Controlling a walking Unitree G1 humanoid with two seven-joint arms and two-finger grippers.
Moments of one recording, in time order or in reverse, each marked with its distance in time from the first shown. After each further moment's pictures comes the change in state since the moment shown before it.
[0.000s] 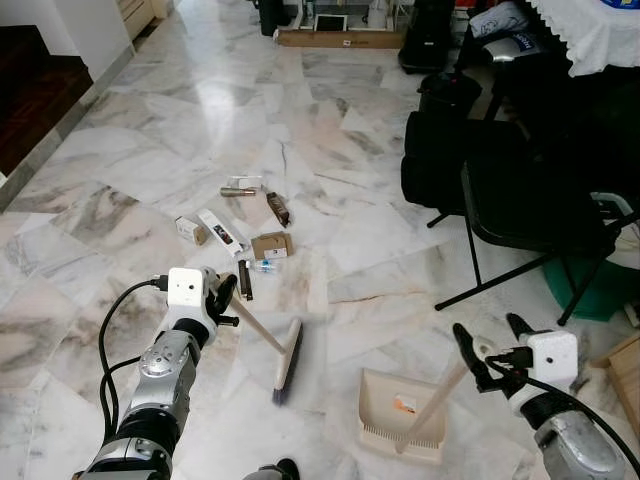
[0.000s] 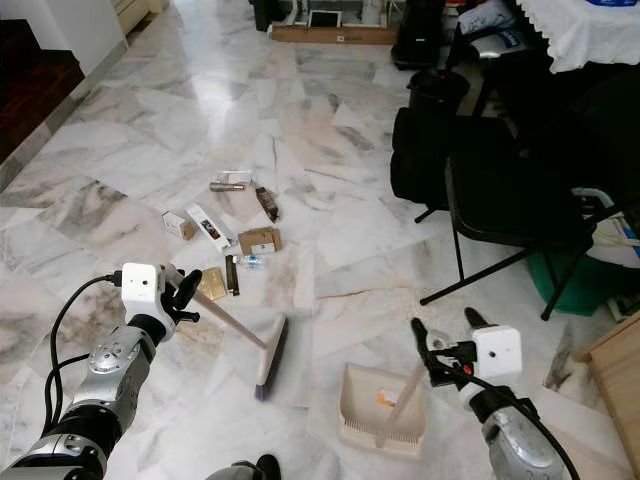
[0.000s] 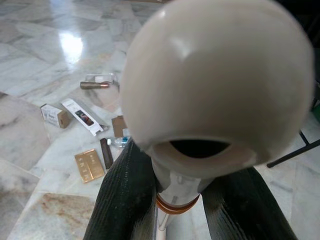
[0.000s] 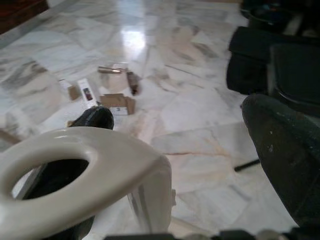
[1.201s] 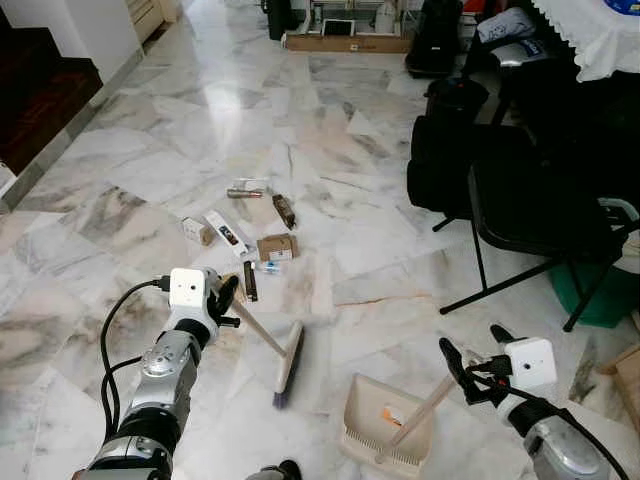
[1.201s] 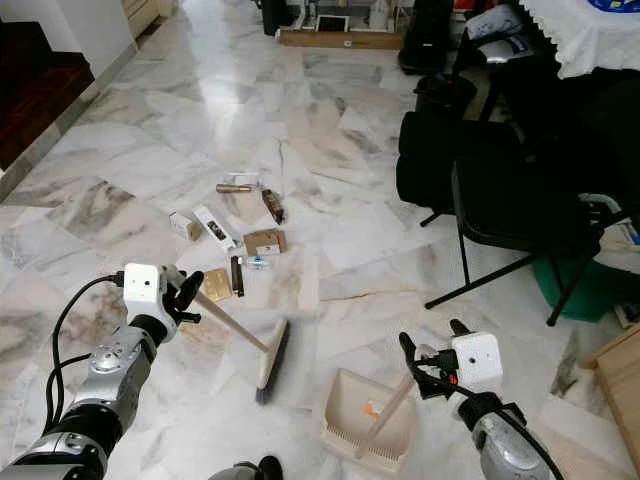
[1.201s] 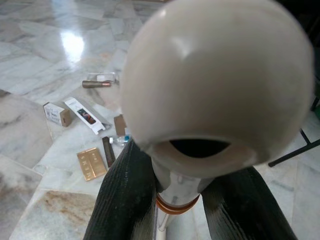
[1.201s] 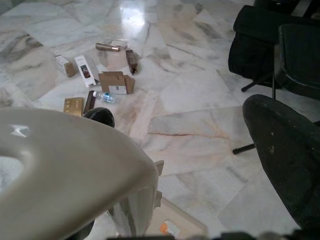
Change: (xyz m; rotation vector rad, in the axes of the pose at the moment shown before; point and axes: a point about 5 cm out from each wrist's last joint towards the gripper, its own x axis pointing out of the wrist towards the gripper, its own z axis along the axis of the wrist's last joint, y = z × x) left arm 0.001 -0.001 -0.002 0.000 0.012 -0.009; right arm 0.000 0.010 -0.020 -0.028 0.106 -0.021
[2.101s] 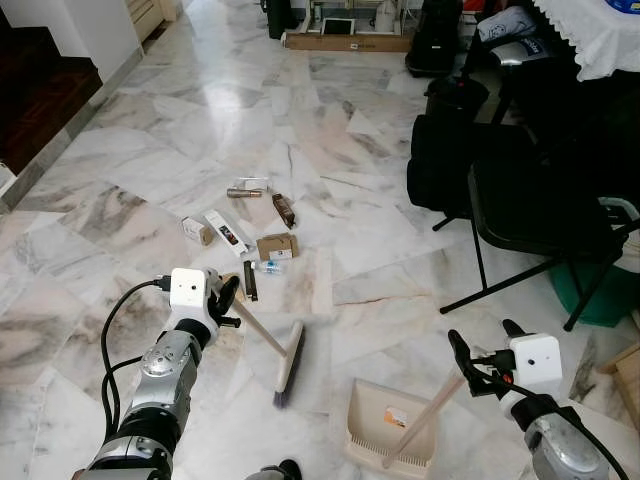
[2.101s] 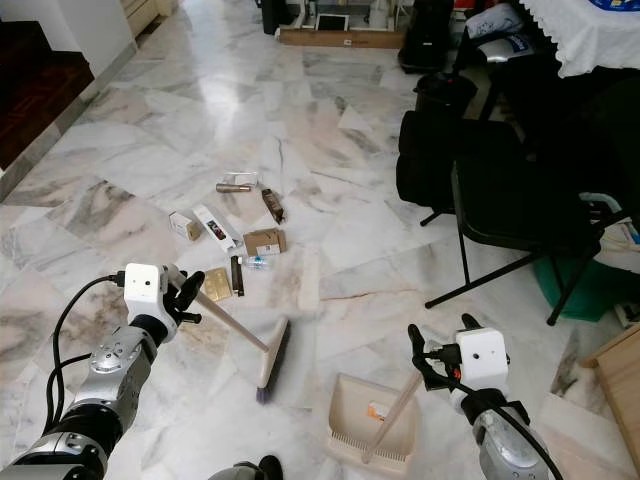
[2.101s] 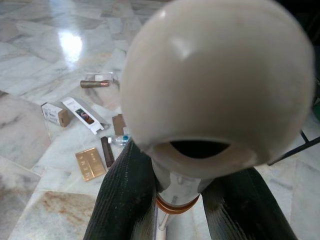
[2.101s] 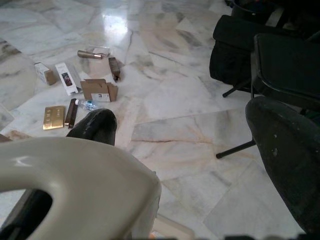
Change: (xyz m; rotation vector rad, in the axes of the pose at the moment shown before) left arm 0.000 -0.001 0.000 0.002 0.001 -0.008; right arm -0.001 -0.004 0.003 -0.023 -0.022 -0.088
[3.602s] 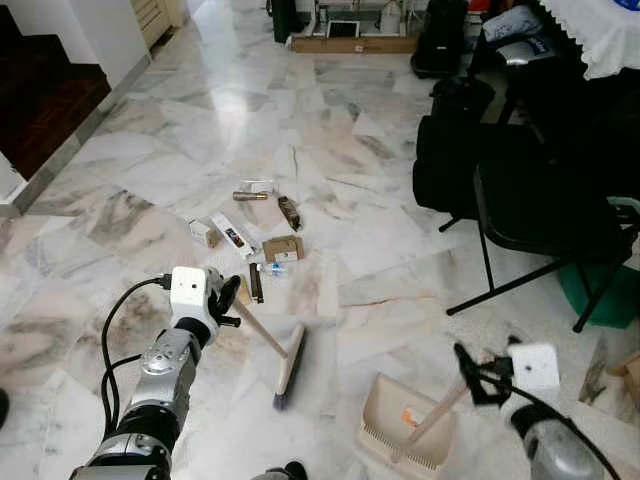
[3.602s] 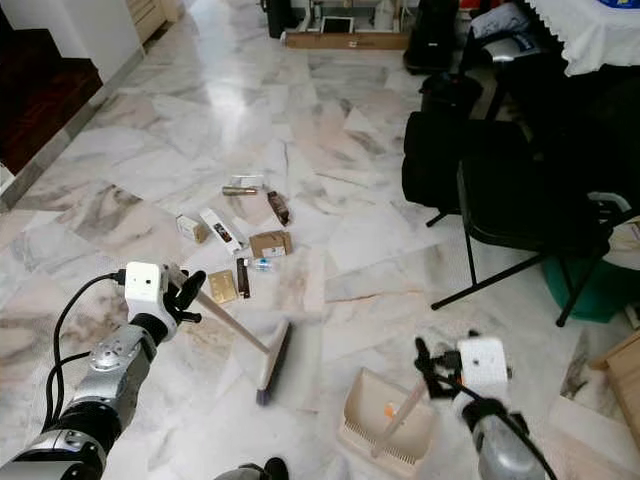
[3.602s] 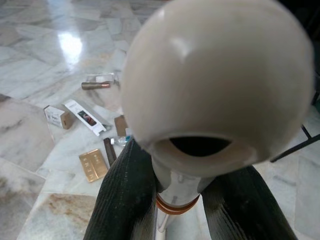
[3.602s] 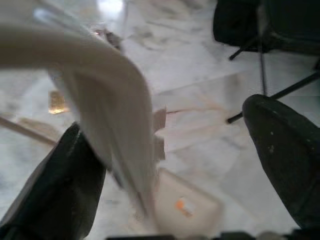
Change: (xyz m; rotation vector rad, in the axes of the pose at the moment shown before) left arm 0.001 0.001 0.001 0.007 0.007 -0.015; right arm -0.007 0.004 -0.024 0.129 0.104 0.011
